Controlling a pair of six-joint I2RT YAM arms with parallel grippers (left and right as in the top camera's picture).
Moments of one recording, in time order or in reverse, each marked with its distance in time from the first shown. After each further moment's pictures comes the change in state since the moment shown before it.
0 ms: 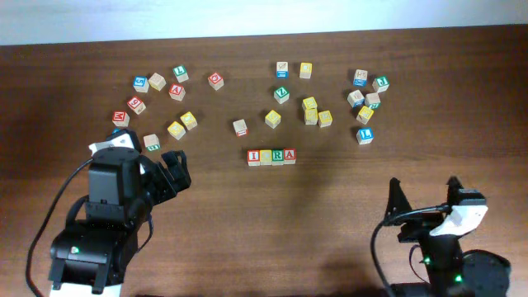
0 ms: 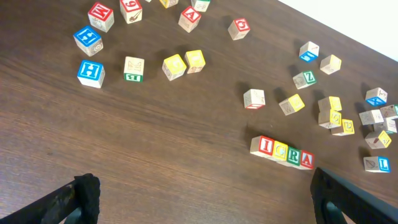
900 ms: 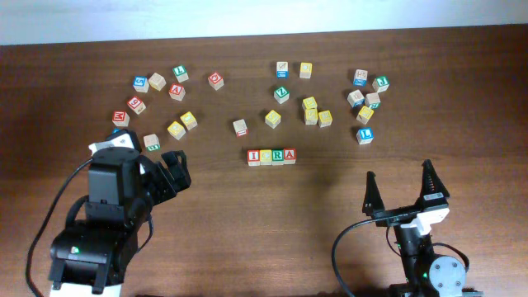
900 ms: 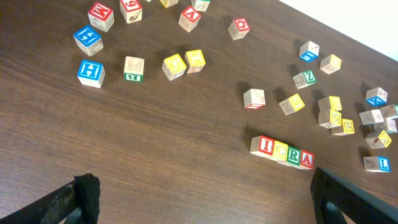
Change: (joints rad) left arm 0.000 0.000 0.000 0.000 0.000 0.000; right arm 0.040 -0.110 -0.501 0.718 -0.071 -0.095
